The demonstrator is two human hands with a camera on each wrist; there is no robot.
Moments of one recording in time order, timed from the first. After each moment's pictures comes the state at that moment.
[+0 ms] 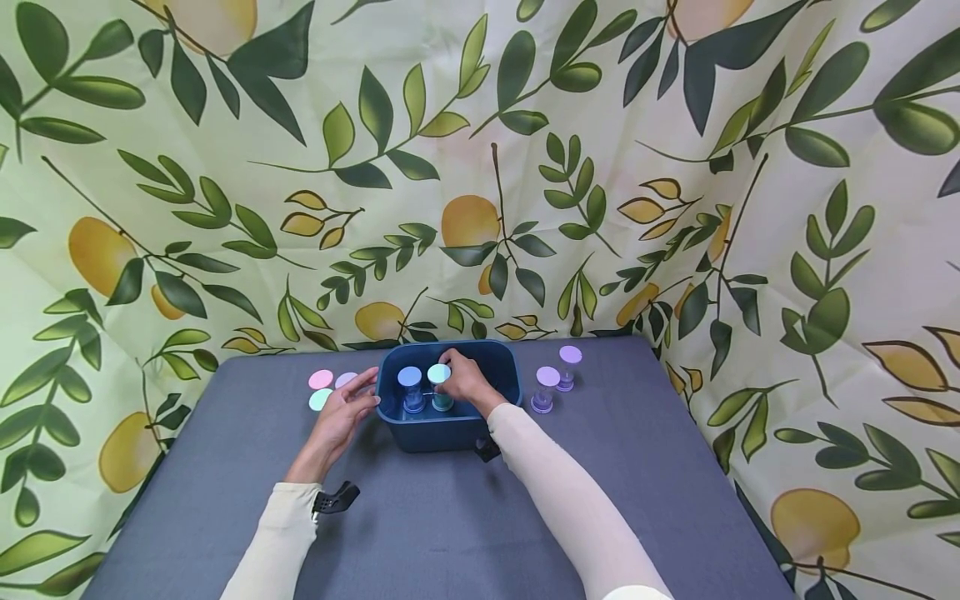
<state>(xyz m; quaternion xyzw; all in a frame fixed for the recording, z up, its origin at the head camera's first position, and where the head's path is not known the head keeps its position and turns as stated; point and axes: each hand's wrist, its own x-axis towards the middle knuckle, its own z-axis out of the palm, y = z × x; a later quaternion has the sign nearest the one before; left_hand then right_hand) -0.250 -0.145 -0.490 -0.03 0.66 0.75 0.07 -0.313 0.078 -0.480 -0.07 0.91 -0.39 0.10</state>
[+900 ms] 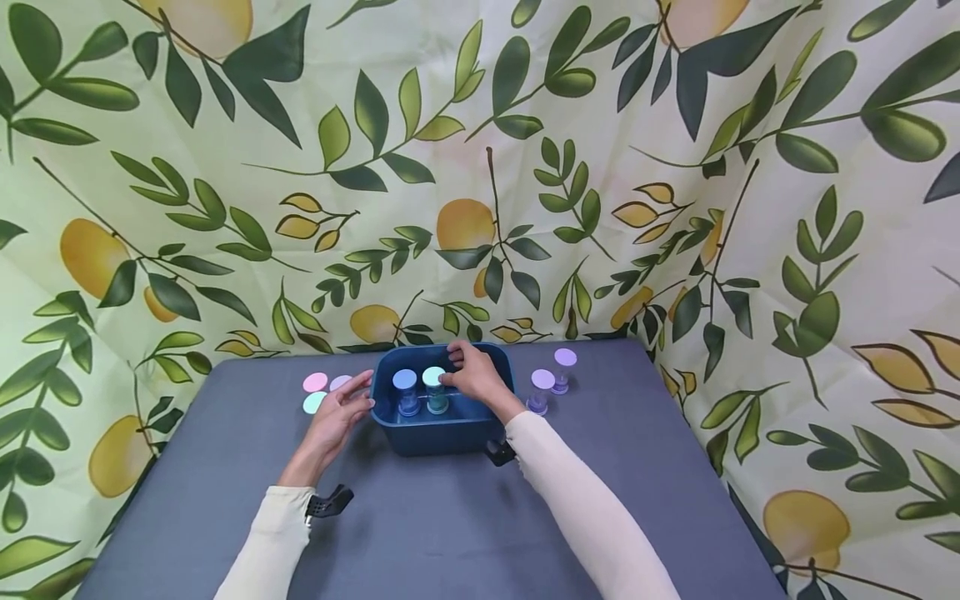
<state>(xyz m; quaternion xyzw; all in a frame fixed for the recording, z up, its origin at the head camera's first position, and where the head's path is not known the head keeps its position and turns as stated) -0.249 -0.144 -0.488 -0.03 0.66 0.75 0.06 -0.299 0.107 -0.452 -0.08 0.89 -0.45 0.05</state>
